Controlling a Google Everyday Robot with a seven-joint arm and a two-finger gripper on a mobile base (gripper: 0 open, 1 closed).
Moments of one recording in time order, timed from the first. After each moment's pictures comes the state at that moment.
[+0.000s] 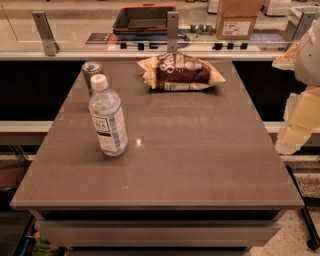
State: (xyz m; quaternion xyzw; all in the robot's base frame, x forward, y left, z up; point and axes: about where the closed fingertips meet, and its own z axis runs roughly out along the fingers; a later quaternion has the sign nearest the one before) arm 0.438 -0.214 0.985 -0.60 0.78 -0.04 0.17
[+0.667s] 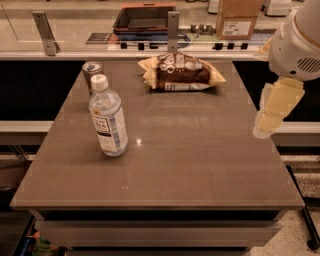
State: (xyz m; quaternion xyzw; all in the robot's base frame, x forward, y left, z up) arm 0.478 -0.198 0.980 -0.61 0.77 -0.06 0.19
